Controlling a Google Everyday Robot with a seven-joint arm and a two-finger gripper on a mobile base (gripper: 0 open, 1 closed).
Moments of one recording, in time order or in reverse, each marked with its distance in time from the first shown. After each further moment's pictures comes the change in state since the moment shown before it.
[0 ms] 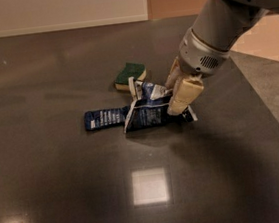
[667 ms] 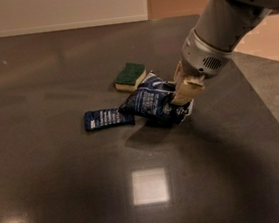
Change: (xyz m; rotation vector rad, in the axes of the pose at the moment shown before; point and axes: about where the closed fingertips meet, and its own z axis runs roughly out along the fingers) arm 0.010 0.004 -0.005 0.013 0.035 0.024
